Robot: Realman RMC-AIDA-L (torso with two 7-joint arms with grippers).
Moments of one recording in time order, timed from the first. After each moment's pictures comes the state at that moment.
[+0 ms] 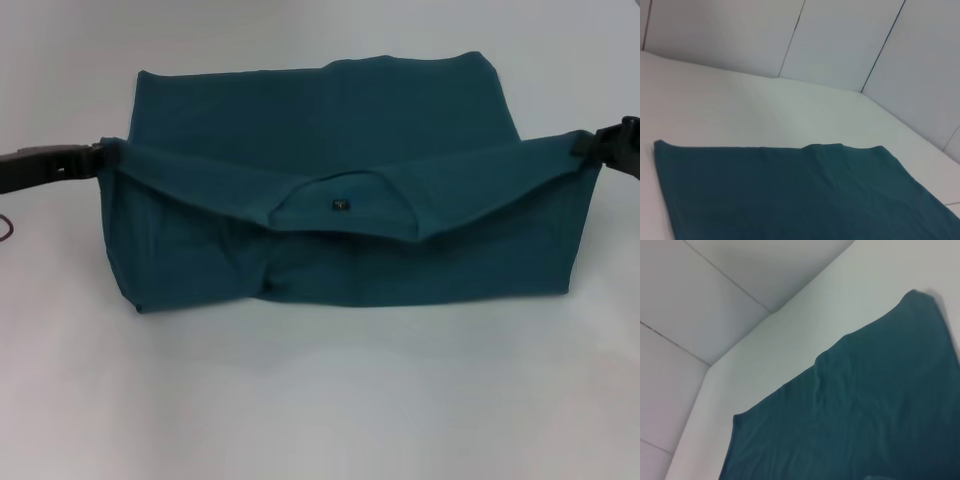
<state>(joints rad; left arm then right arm) -0.73 -1.97 0.59 0.62 2.07 1.08 -1.87 0.62 1.93 -0.48 -0.71 -2.14 -1.21 2.42</state>
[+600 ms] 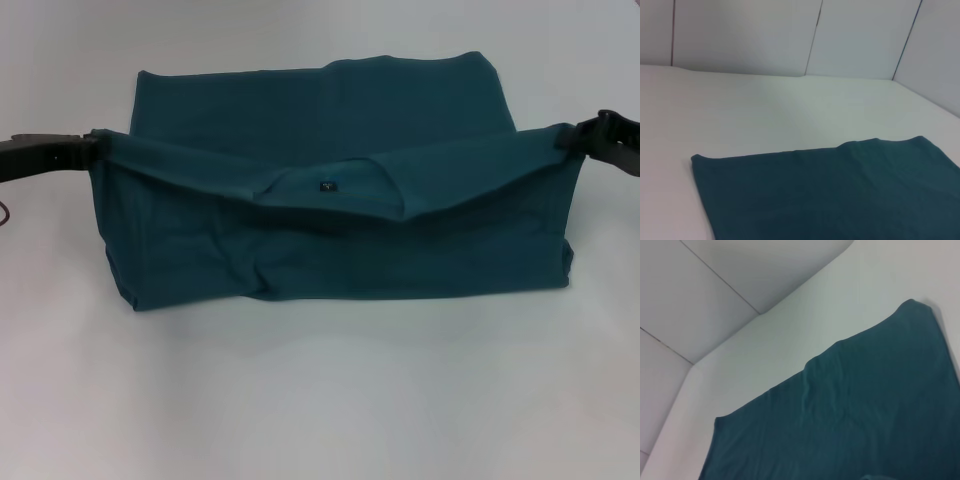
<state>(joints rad) -0.78 -1.95 0.65 0.55 2.07 0.93 -1.82 0.66 1.93 -0.56 -0.68 -2.14 -1.10 2.41</state>
